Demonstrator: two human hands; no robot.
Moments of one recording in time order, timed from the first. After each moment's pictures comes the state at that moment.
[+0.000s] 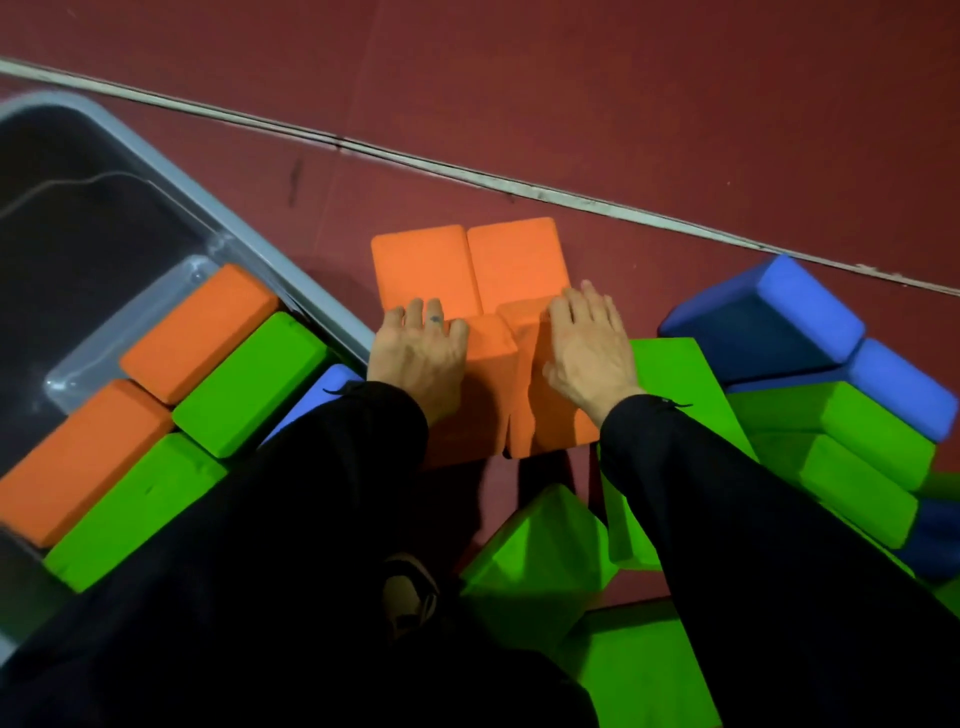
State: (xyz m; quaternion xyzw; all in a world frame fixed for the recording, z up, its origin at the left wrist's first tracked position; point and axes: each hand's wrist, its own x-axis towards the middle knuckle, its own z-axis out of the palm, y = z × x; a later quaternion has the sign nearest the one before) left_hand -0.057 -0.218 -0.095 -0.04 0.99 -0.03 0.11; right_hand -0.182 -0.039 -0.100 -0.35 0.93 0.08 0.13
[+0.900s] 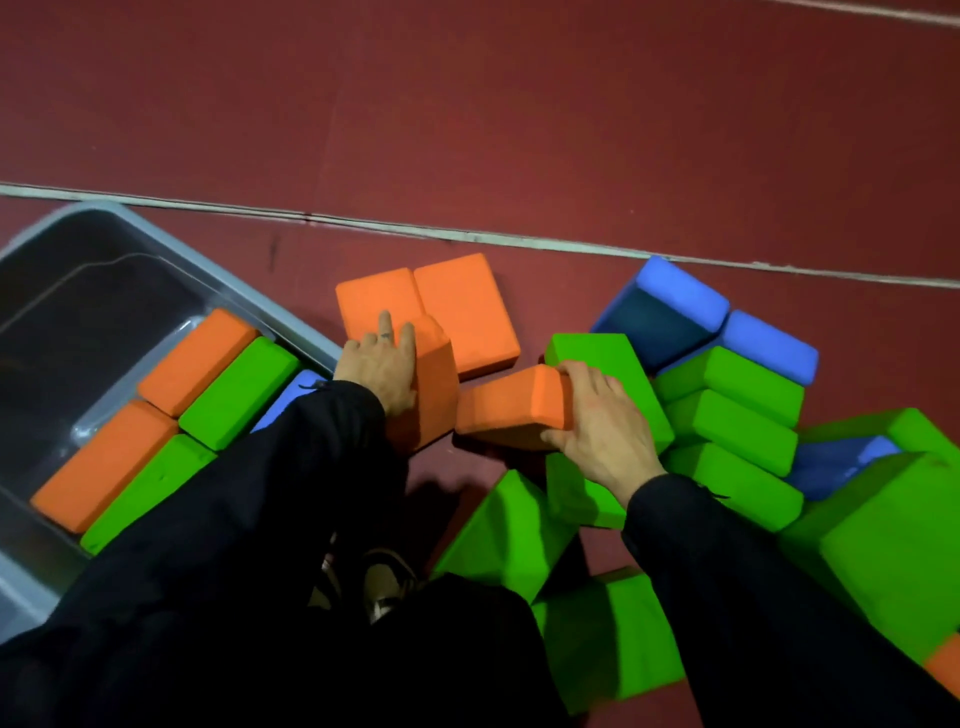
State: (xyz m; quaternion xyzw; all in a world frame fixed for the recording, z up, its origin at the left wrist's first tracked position) left_hand -0.056 -0.181 -0.029 -0.14 0.96 -0.02 0.26; right_hand -0.101 0.101 -0.007 -0.25 0.95 -0.10 0.14
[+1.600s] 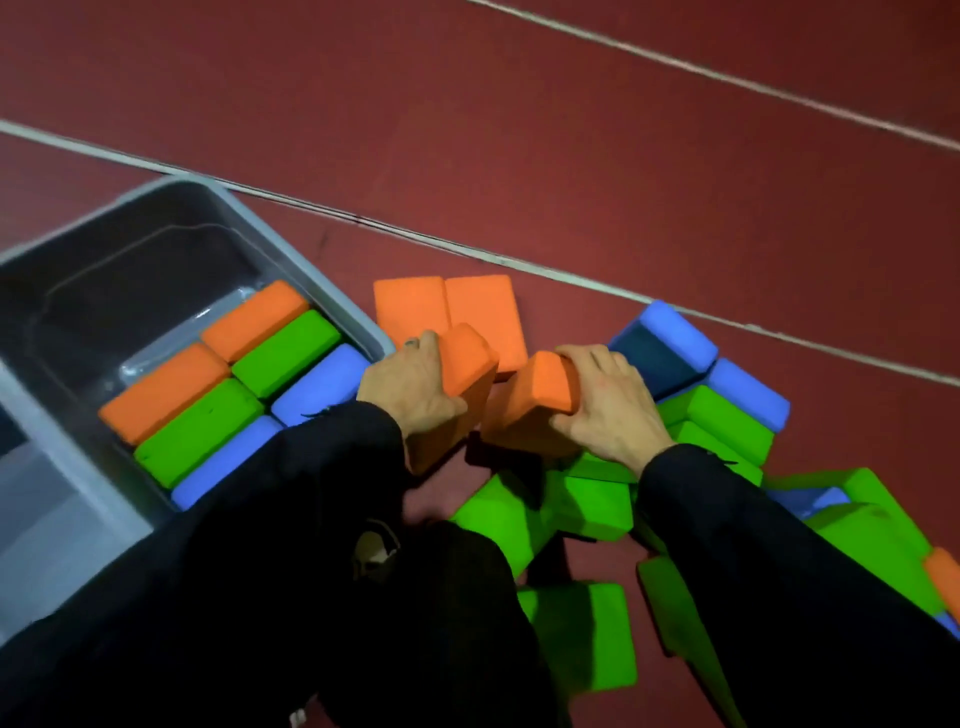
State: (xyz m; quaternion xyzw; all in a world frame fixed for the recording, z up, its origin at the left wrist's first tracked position) left_hand 0.013 -0.137 0.057 -0.24 0.94 0.20 0.13; right_hand -0.105 0.090 0.075 -0.34 0.93 -0.08 0.14
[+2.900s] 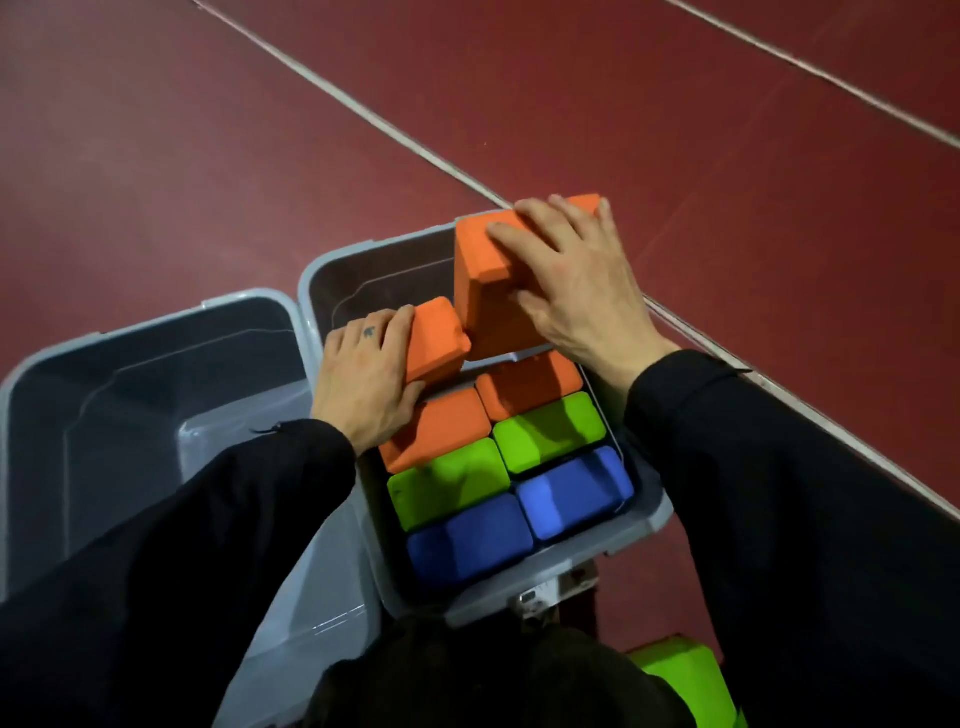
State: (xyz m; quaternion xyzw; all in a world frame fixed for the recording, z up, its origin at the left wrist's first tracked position) left_hand 0.208 -0.448 0.030 -0.41 0.91 0.06 0.00; right_hand -0.038 -0.375 0.102 -0.68 0.72 -0.13 -0.03
